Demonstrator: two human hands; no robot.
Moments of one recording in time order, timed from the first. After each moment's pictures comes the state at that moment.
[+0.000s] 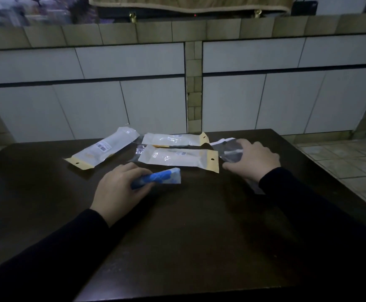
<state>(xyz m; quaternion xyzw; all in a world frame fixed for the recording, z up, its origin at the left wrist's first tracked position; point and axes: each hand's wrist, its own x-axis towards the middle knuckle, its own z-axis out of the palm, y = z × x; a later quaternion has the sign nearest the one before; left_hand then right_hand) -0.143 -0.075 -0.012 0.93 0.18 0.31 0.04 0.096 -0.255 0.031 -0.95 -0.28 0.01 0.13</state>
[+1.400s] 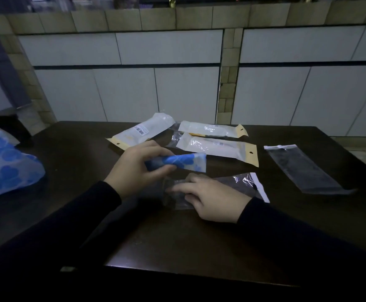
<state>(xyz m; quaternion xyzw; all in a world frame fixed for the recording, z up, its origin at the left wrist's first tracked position) -0.189 -0.049 0.010 0.92 0.09 0.35 0.17 -0.045 -0.203 -0.002 -0.69 -0.70 0.11 0.13</state>
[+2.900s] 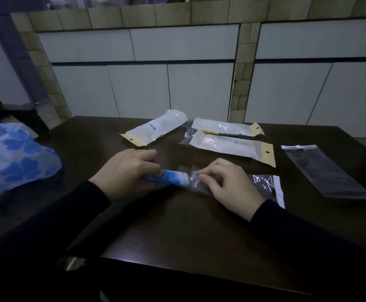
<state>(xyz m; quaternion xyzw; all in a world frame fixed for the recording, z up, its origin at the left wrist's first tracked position) -0.229 -0.025 0.010 0.97 0.03 0.23 -0.12 -0.033 -0.191 -0.020 -0.72 -0.58 0.04 0.38</state>
